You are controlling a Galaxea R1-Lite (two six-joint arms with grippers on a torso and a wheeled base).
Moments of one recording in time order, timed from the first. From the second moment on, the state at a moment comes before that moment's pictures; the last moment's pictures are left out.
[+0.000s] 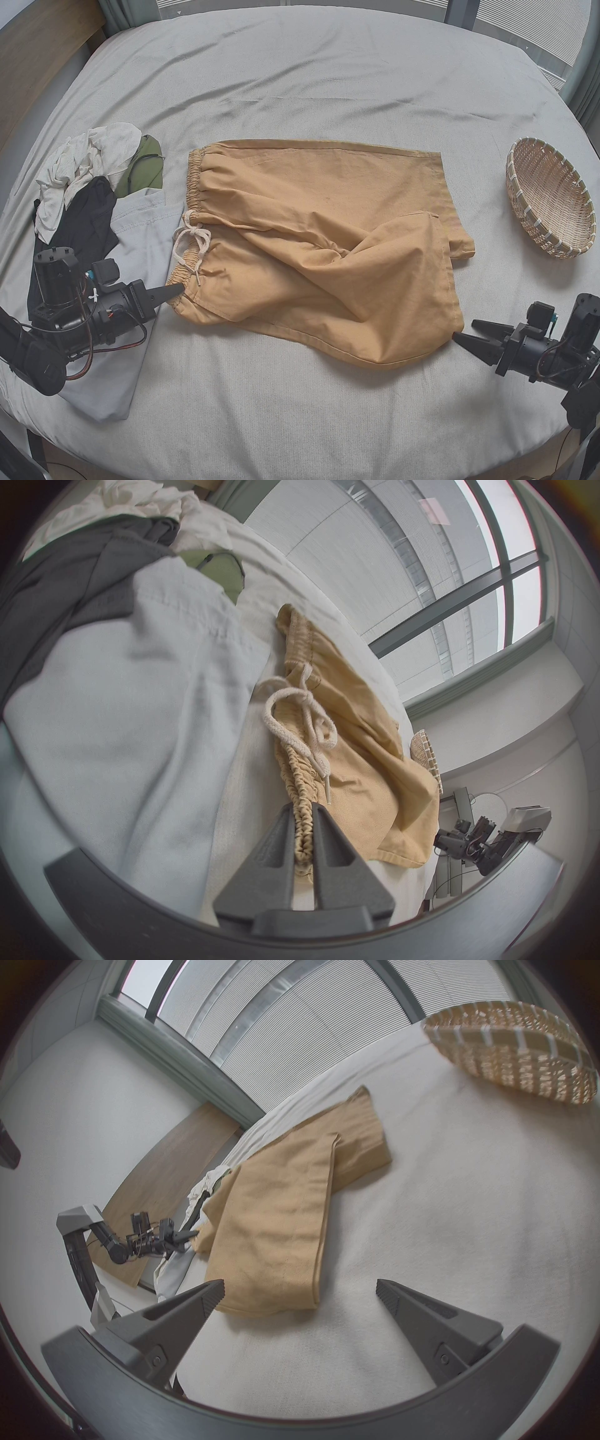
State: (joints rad) left arm -0.11 1.73 -0.44 -1.05 -0.51 -0.52; right arm 0.16 1.78 -0.03 -1.54 0.56 0.30
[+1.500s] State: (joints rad) left arm -0.11 1.61 -0.36 -0.92 -0.54 -0.60; right arm 0.12 1.52 -0.02 -1.12 0.56 0.28
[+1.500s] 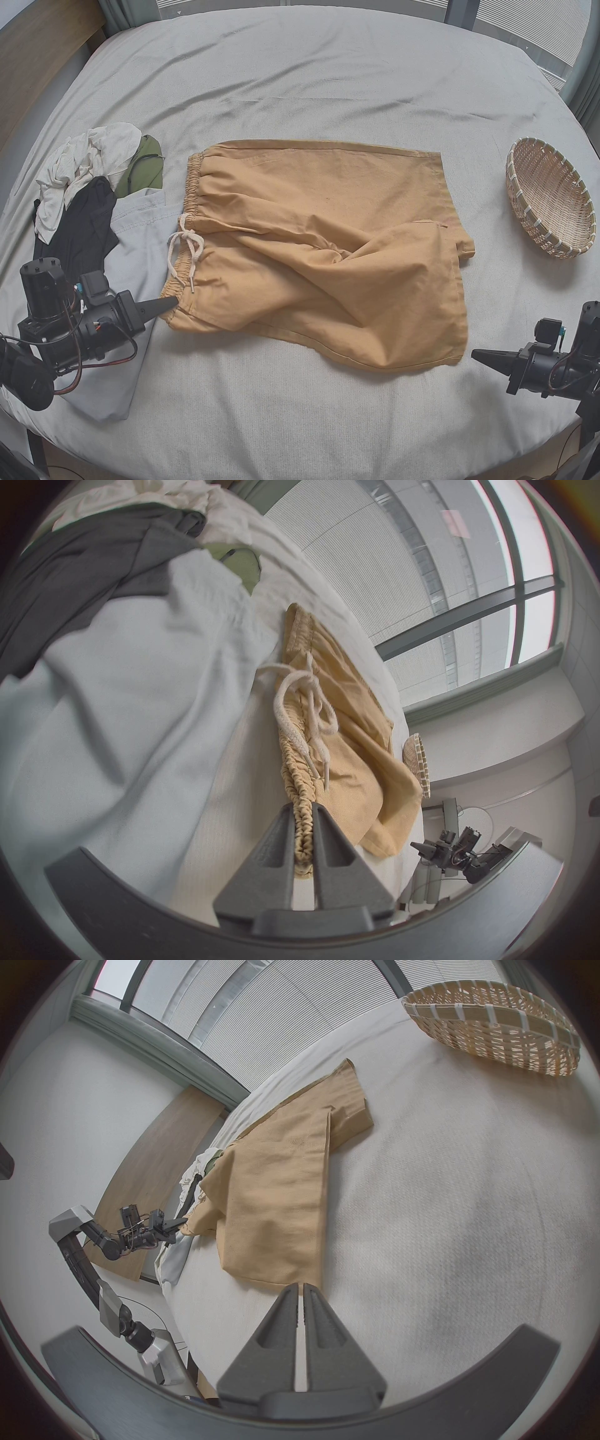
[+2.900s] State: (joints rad) left arm -0.11 1.50 -0.35 -0.82 -0.58 -0.59; right arm 0.23 1.77 -0.10 -1.23 0.46 0.29
